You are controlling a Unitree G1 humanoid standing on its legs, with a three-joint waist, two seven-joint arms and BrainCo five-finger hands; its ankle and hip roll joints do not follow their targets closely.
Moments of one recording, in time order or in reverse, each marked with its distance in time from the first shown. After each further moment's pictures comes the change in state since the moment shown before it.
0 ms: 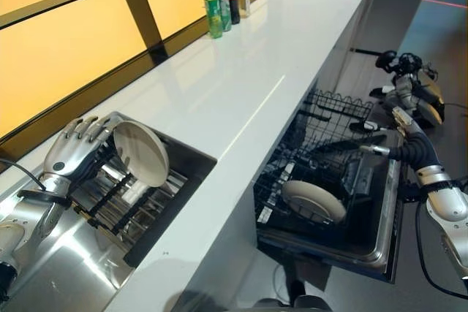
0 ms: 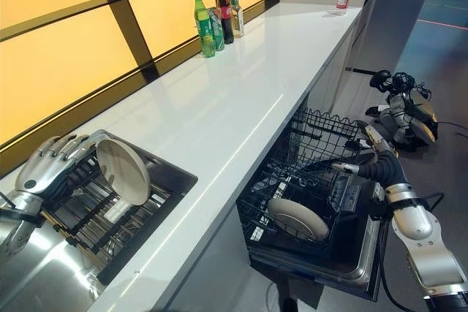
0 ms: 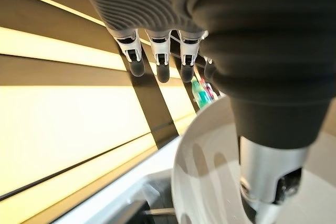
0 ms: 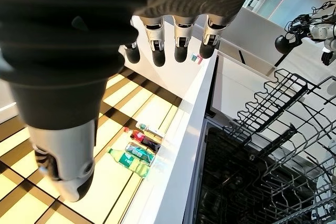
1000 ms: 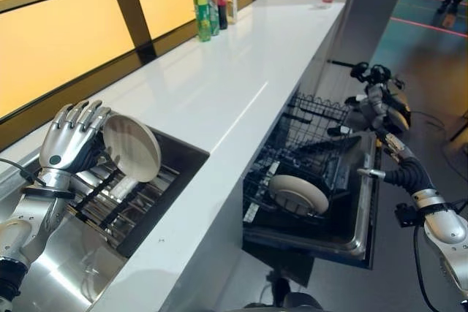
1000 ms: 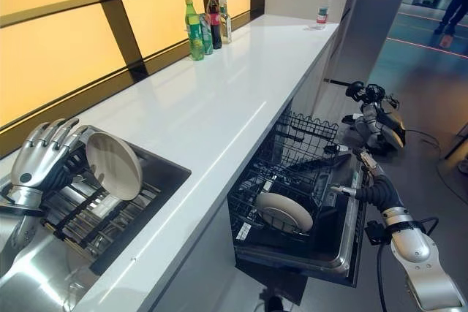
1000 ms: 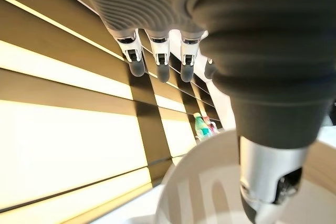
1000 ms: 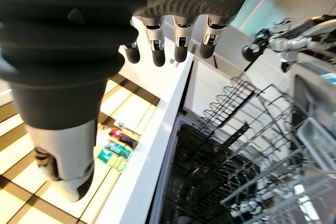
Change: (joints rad) left arm -0.028 -0.026 0.039 -0.030 0.002 0.016 0.030; right arm 0.118 0.062 -0.003 -0.003 -0.002 0.005 0.037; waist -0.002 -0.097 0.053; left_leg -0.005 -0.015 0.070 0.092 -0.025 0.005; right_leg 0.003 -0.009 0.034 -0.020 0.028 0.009
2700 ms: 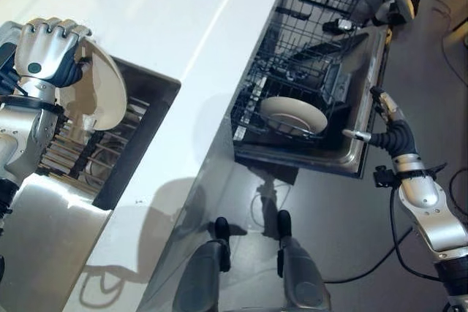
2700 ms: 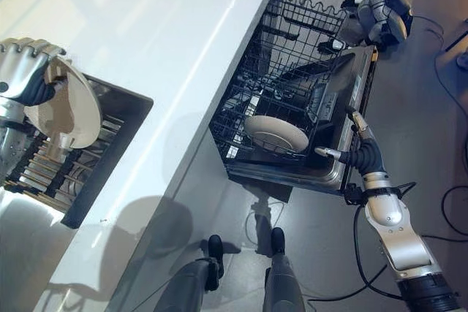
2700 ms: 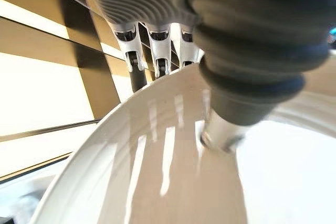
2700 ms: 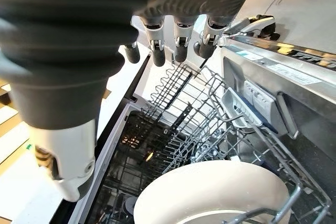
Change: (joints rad) left arm -0.580 0.194 -0.266 0.092 -0.172 0.097 -0.181; right arm -0.270 0.016 0.118 0.016 -0.021 -0.023 -0.162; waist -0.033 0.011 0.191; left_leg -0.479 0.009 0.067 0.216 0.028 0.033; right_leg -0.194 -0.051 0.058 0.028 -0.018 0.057
